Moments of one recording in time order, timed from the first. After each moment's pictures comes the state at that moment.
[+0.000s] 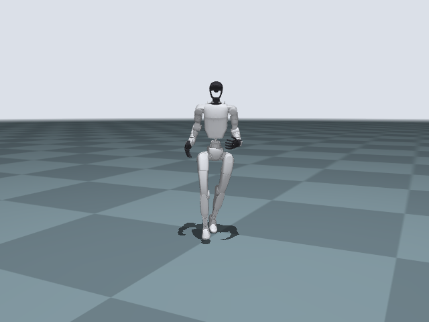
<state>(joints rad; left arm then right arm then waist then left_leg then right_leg) 0.23 0.12 0.04 0.25 -0.39 -0.35 -0.66 0.58 -0.19 -0.05 0.43 0.48 -0.53 0.38 -0.31 0.05 -0.10 0.04 -0.14 0.00 0.14 0.22 0.08 -0.42 -0.05 -0.24 0.31 -0.01 0.10</state>
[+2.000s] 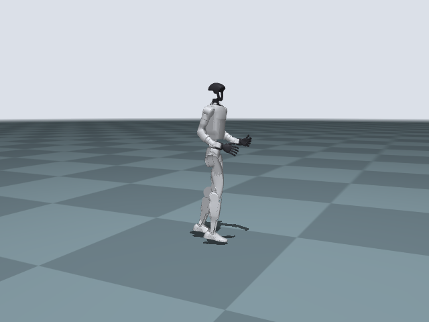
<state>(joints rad) 0.14 -0.03 0.09 0.37 -0.37 -0.34 -0.71 0.33 -0.11 0.02 0.29 -0.36 -0.49 0.17 -0.25 0.08 -0.15 -0.07 -0.22 -0.12 0.14 -0.15 0.26 -0.31 -0.04 0.11 0.18 0.11 0.10</state>
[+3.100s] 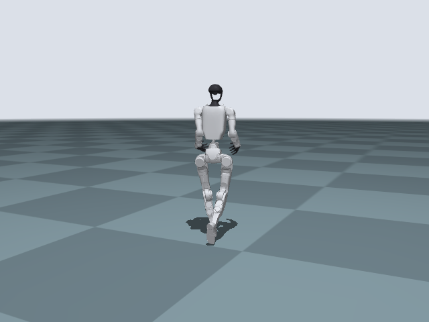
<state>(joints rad) 0.29 -0.15 0.25 0.40 -0.30 -0.34 -0.57 0.18 -0.15 0.04 0.44 -0.39 -0.49 0.20 -0.09 0.05 -0.15 -0.29 -0.11 0.22 0.17 -0.25 0.26 -0.10 0.10 -0.15 0.66 0.39 0.17</state>
